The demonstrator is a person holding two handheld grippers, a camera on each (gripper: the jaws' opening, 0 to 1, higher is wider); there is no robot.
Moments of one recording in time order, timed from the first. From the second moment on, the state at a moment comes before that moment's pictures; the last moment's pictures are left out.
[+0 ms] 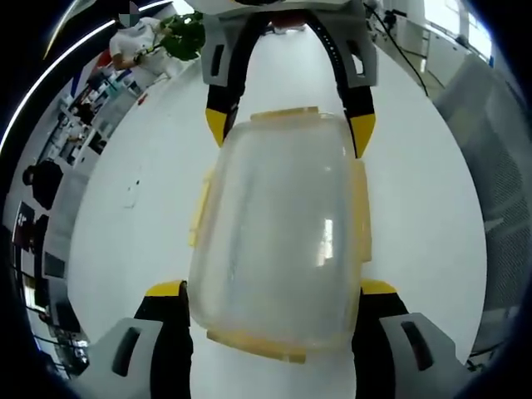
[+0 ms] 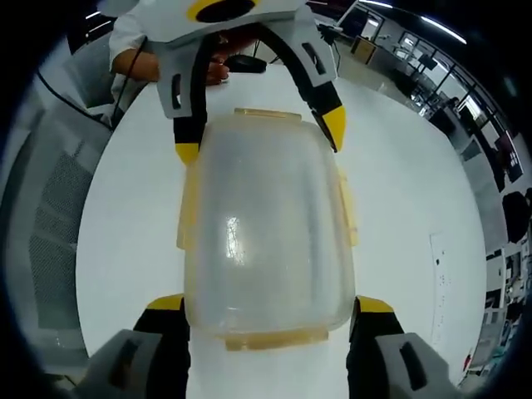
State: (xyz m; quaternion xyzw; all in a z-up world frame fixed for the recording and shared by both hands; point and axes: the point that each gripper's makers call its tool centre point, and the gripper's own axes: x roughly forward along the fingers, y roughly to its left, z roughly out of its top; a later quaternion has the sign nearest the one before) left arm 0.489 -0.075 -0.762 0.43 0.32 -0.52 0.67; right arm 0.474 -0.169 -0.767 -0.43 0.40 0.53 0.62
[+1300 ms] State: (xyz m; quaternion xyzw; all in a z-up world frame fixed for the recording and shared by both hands) left arm 0.512 -0.073 -0.763 0.45 0.32 -0.51 0.66; right arm 0.500 -0.167 -0.768 -0.43 0.38 0.52 0.63
